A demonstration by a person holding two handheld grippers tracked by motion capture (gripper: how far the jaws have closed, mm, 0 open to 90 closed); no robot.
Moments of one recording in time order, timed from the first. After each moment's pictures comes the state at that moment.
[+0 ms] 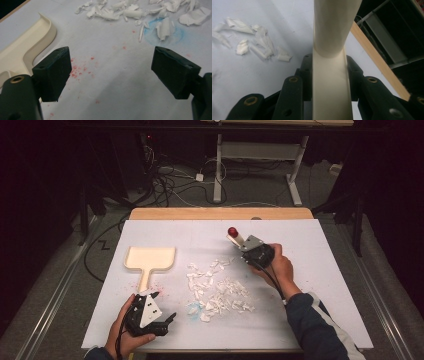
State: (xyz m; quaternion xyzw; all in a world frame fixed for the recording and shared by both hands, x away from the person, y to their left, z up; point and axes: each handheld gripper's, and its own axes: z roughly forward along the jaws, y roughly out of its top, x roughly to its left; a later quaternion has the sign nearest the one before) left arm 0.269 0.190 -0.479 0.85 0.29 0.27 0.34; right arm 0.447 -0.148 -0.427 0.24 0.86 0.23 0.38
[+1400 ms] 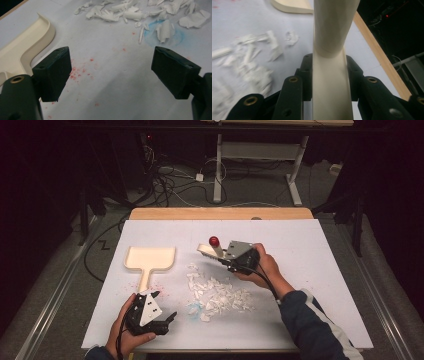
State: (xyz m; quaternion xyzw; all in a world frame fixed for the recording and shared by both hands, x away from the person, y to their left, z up) left arm 0.272 0.190 -0.480 0.85 0.29 0.26 0.35; right arm 0.427 -0.111 -0.409 0.09 0.89 0.34 0.28
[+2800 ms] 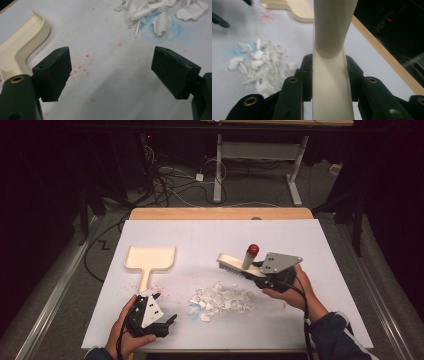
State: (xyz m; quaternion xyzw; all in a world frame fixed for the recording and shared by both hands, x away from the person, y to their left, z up) left arm 0.270 0.189 -0.482 0.86 0.28 0.26 0.33; right arm 0.362 -0.190 -0.379 0.12 0.87 0.41 0.24
